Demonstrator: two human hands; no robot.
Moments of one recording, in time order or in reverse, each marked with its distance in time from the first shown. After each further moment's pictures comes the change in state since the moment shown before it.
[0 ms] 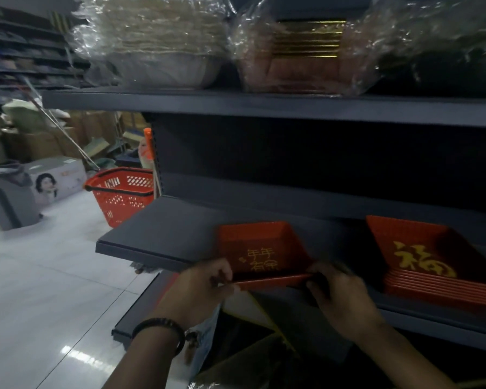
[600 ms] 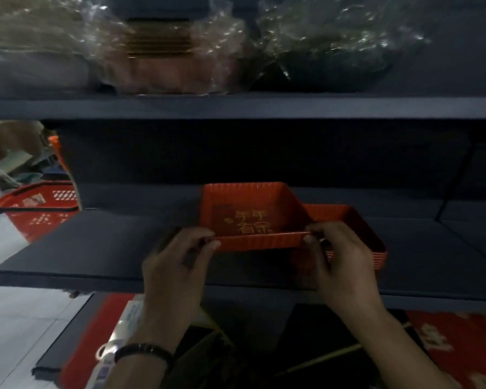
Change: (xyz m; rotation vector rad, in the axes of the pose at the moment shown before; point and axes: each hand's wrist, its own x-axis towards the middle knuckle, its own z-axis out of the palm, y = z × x) left_hand 0.009 0.144 0.065 -0.234 0.556 0.258; right_hand -0.041 0.061 -0.120 0.176 0.574 -0.139
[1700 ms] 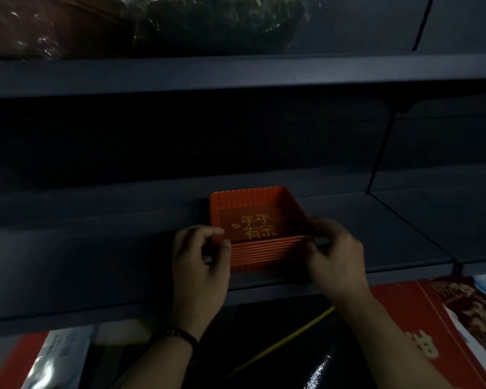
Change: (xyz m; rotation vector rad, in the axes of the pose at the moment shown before) left_hand -0.019 0.041 0.174 -0.268 -0.281 -0.218; right_hand -0.009 0.127 -0.056 0.014 -0.020 0.508
